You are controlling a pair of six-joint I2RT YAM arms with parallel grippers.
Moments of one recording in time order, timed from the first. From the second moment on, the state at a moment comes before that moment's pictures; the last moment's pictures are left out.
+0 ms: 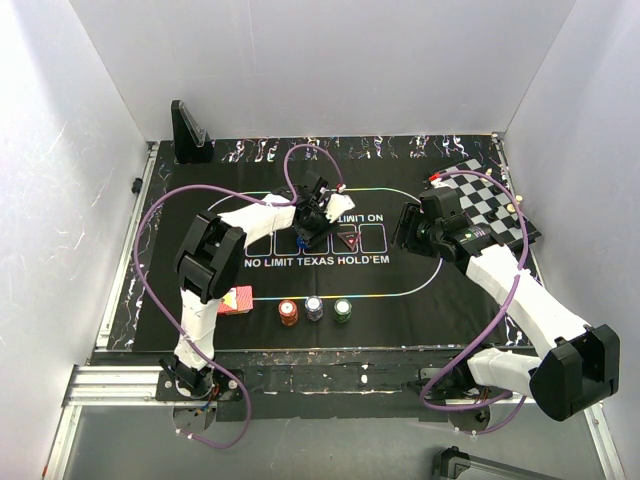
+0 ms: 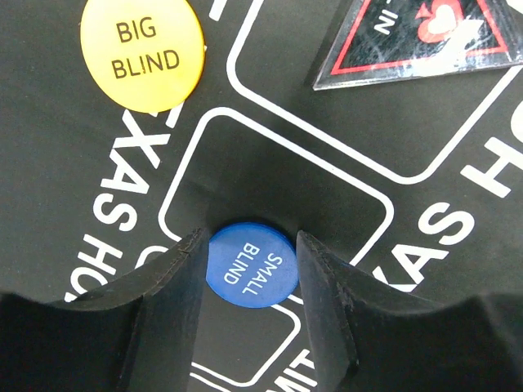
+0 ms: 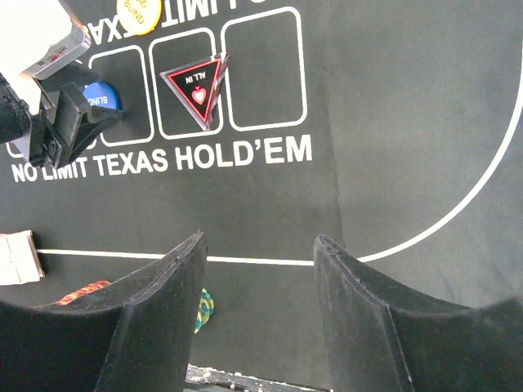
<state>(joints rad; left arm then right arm) -0.60 2.09 1.52 -0.52 0.09 0.49 0.45 1.17 0.97 -0.61 0.05 0.59</state>
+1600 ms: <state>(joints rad) -0.38 1.89 1.24 -0.46 0.16 0.53 0.45 1.17 0.97 -0.60 0.03 0.60</state>
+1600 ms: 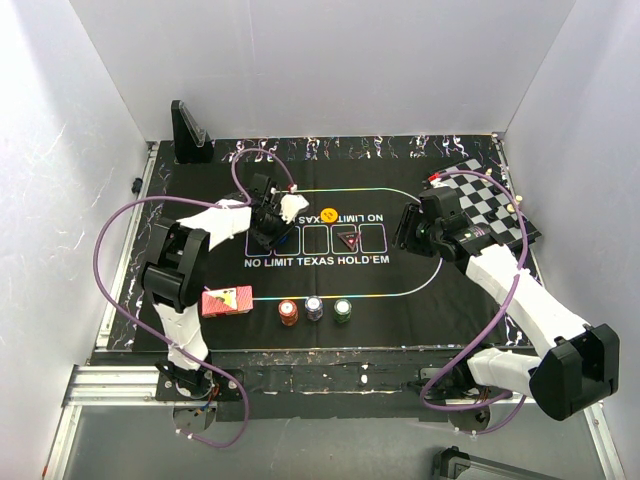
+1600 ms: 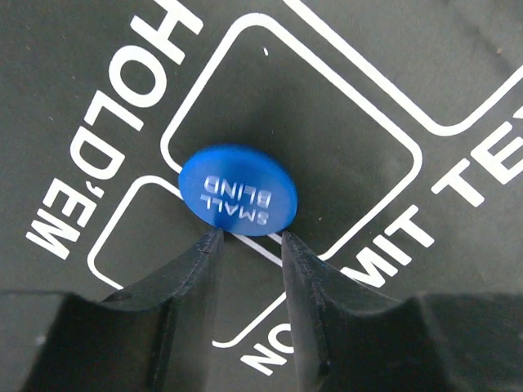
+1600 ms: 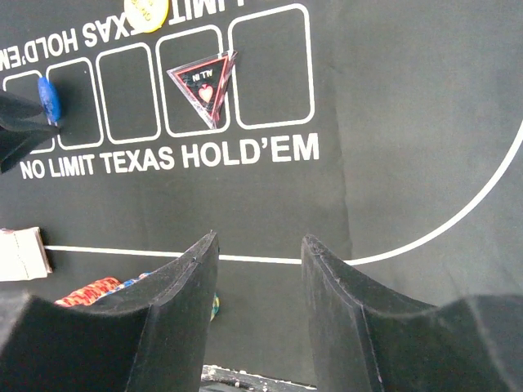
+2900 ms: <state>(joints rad) -0.41 2.04 1.43 -0.50 0.25 0.55 0.45 1.18 0.97 -0.59 0.03 0.60</state>
